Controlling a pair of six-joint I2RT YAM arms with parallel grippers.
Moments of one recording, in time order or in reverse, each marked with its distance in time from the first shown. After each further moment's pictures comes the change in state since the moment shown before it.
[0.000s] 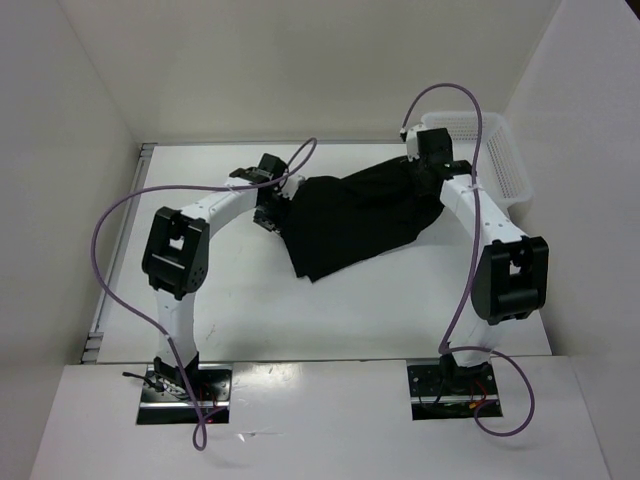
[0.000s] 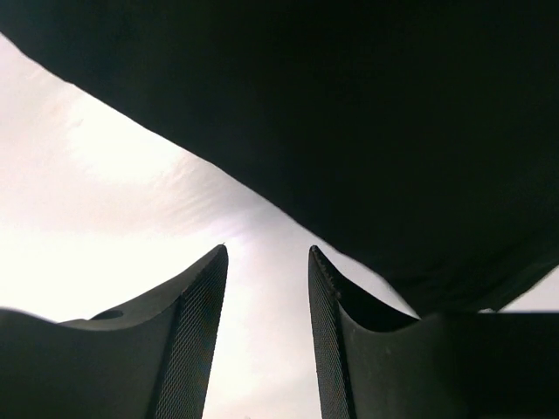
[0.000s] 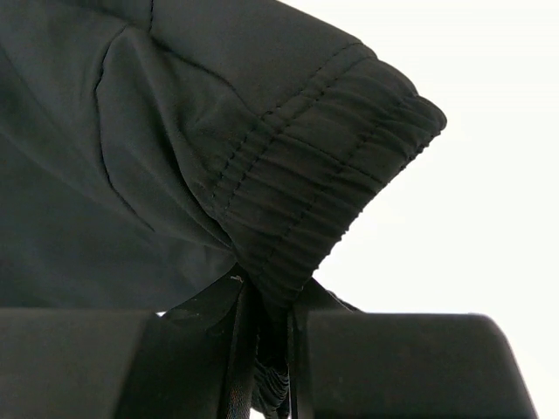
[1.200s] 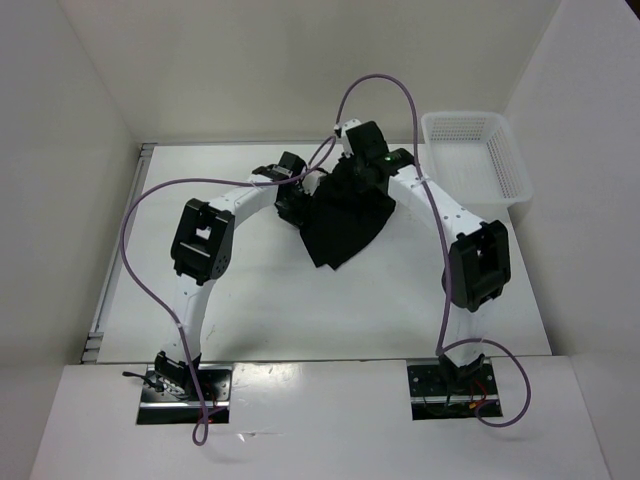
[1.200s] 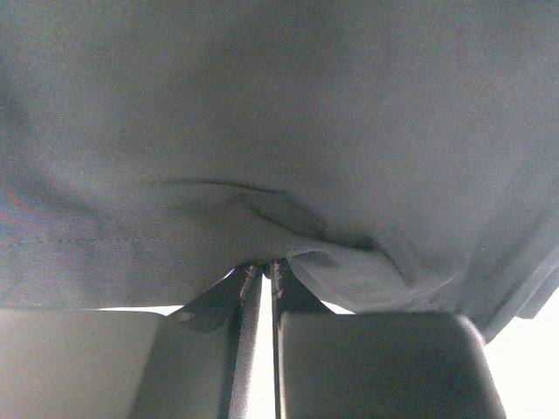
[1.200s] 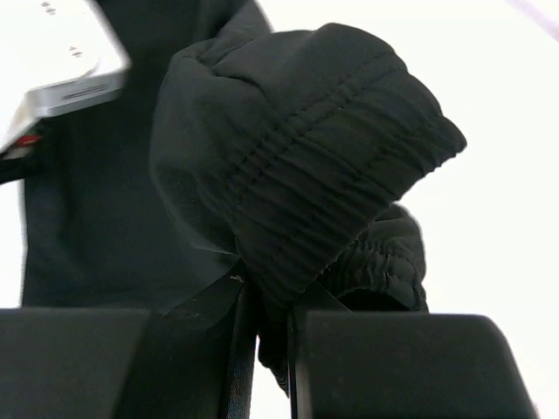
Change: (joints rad) left arm -0.056 0.267 0.248 0.066 0.146 -0.001; right arm 0.317 0.172 0.309 -0.101 0.072 0.127
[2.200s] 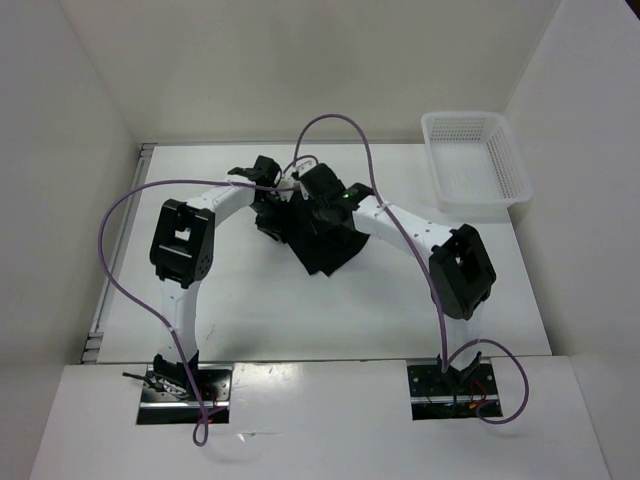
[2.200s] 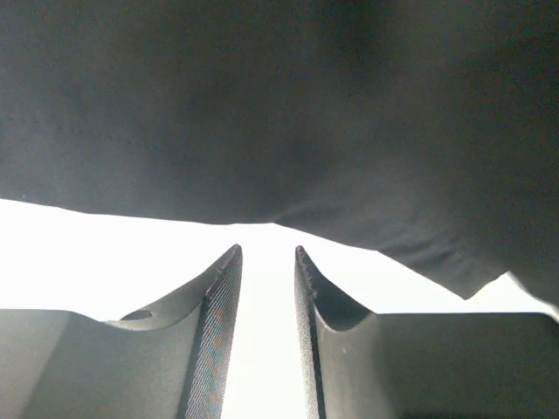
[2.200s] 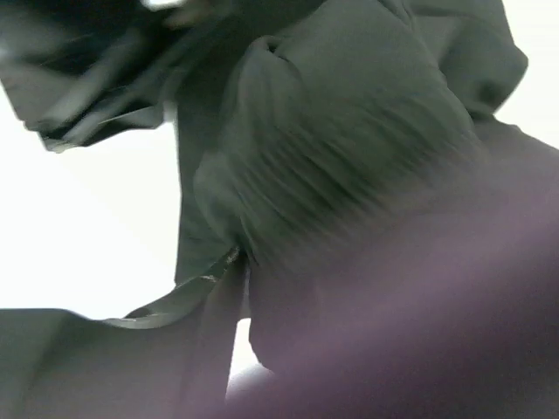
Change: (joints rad) left arm 0.108 -0.123 -0.164 -0.108 0.071 -0.016; right arm 0.244 0.020 -0.151 0.043 -0.087 0.246
